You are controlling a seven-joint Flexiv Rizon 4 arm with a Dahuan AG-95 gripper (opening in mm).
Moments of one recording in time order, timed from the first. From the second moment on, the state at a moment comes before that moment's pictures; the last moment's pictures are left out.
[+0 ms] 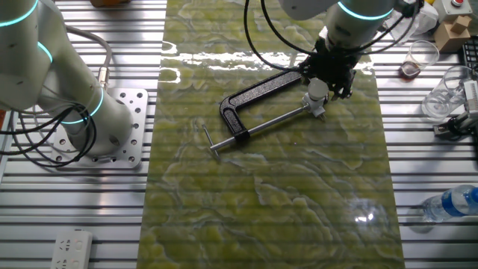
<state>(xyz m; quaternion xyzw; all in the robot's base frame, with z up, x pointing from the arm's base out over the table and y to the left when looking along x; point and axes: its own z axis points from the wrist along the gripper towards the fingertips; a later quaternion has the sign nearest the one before) 0.557 0.071 0.071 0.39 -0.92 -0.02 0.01</state>
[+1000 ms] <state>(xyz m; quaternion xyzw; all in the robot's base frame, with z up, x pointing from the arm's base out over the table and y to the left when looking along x) 0.558 0.072 0.072 0.12 -0.99 -0.04 0.01</state>
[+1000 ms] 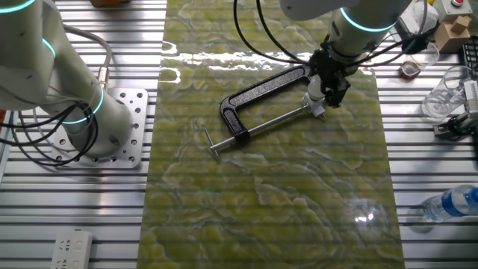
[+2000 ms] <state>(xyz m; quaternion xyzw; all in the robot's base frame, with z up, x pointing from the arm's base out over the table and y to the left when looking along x) 0.558 0.071 0.069 0.08 -1.00 -0.03 0.01</state>
